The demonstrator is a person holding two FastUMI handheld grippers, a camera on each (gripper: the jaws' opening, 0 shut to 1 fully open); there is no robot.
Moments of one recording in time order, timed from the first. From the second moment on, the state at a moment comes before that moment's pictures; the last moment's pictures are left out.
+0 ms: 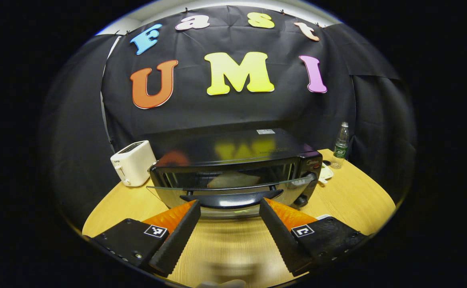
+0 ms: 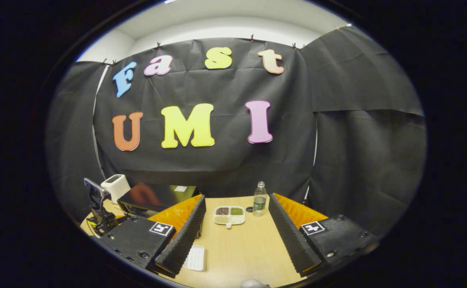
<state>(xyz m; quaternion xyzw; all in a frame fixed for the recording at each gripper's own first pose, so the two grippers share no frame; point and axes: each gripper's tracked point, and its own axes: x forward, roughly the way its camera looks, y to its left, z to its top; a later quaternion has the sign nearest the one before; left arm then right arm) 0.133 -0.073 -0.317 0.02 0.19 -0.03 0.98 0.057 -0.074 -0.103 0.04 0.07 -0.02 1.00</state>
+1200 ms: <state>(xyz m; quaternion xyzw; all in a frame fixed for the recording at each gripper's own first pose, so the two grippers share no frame) 0.078 -0.008 -0.069 0.00 0.03 0.01 1.00 0.050 -0.019 -0.045 0.03 0.01 0.02 1.00</state>
